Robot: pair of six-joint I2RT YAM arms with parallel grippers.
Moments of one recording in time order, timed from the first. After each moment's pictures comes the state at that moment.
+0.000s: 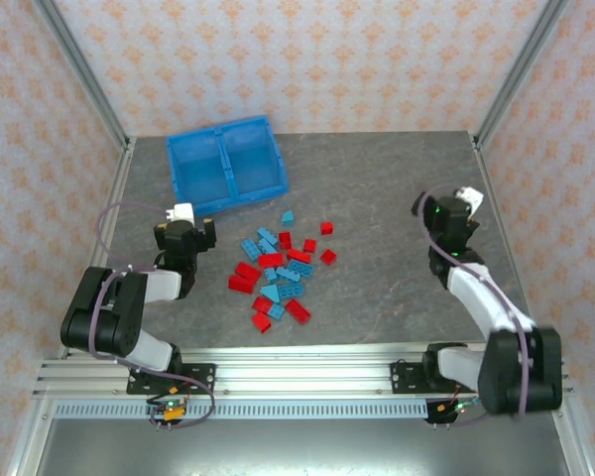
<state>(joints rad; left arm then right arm) -0.07 1.47 0.40 0.63 -0.34 -0.07 0.04 1.10 0.67 0.01 0.31 0.51</state>
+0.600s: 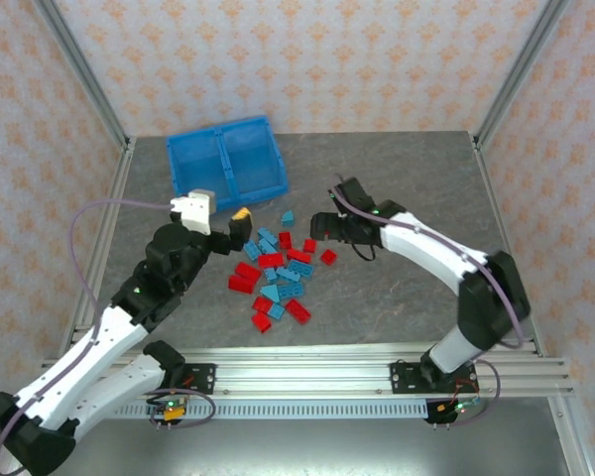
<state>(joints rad) -0.56 0.76 0.77 -0.23 -0.25 -0.15 0.61 1.62 1.21 -0.64 0.07 0.55</state>
